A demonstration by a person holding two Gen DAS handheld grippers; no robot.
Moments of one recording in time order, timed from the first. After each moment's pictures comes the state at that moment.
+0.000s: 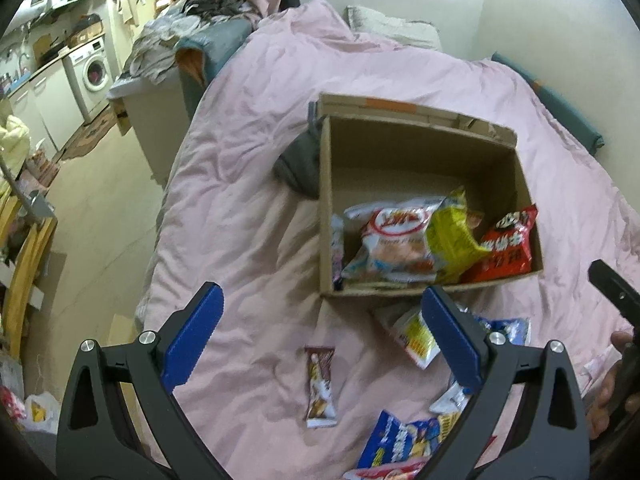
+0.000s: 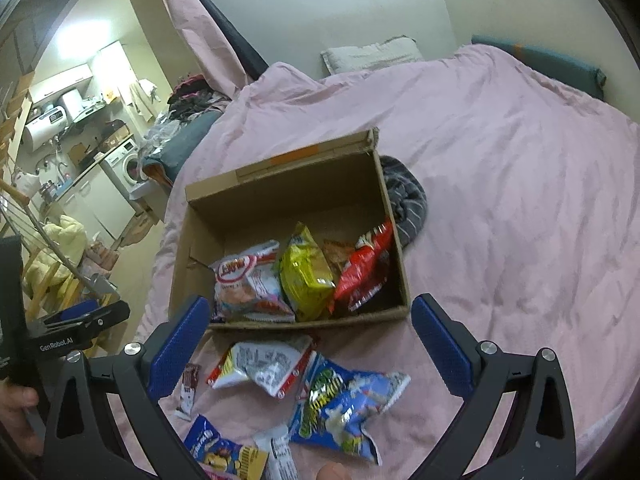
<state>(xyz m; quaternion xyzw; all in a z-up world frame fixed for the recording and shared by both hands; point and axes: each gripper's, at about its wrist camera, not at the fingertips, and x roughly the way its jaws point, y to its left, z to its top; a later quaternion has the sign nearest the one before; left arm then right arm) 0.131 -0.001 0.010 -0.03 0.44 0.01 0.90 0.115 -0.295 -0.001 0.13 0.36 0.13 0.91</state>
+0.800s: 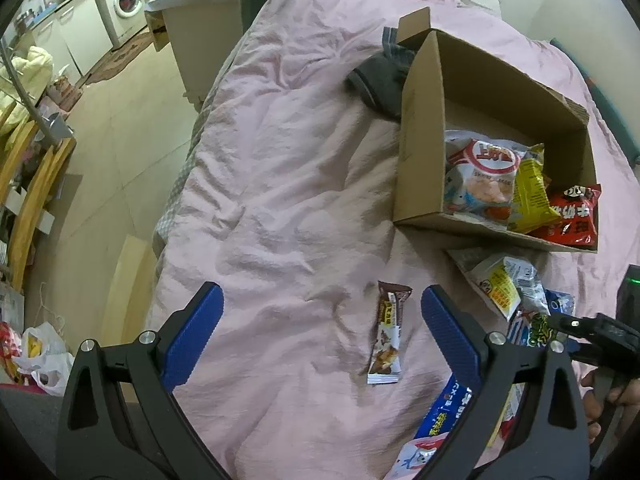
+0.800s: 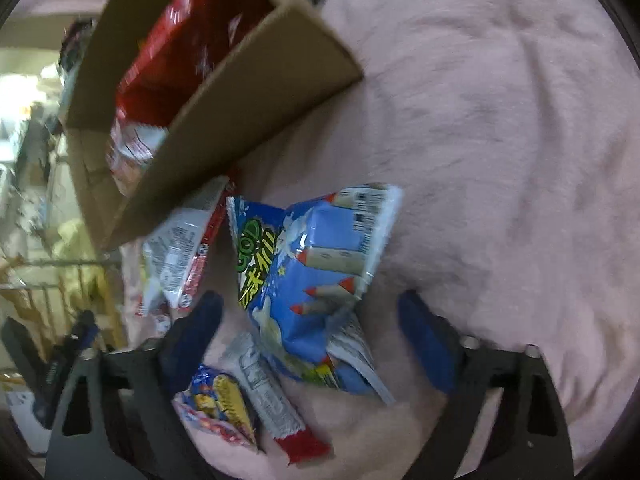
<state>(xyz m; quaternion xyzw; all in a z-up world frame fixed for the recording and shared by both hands) 0.121 0.057 -0.047 -0.09 0.53 0.07 0.84 0.155 -0.305 -0.153 0.28 0.65 0.12 0.70</state>
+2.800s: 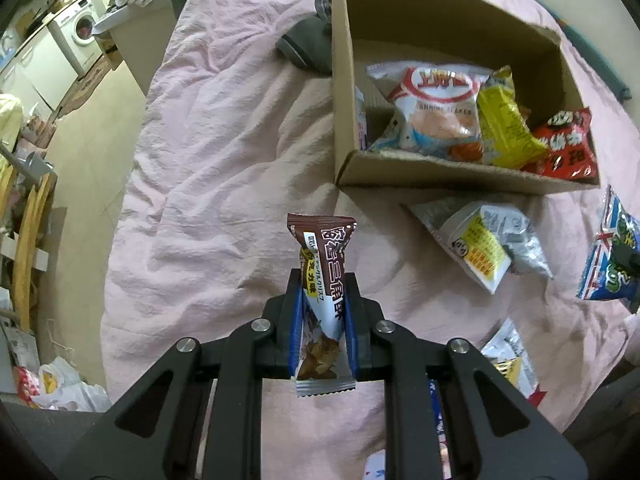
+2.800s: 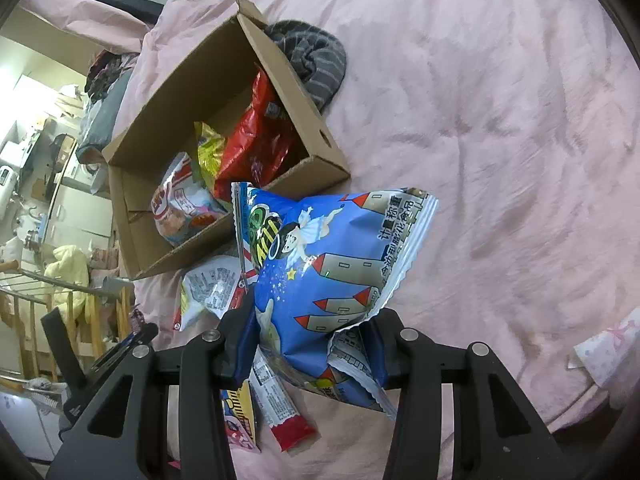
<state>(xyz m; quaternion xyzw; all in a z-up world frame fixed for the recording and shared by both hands) 0.128 -0.004 -0.076 -0.02 0.55 0.02 0.83 0.126 -0.338 -0.067 0.26 0.54 0.08 0.80</state>
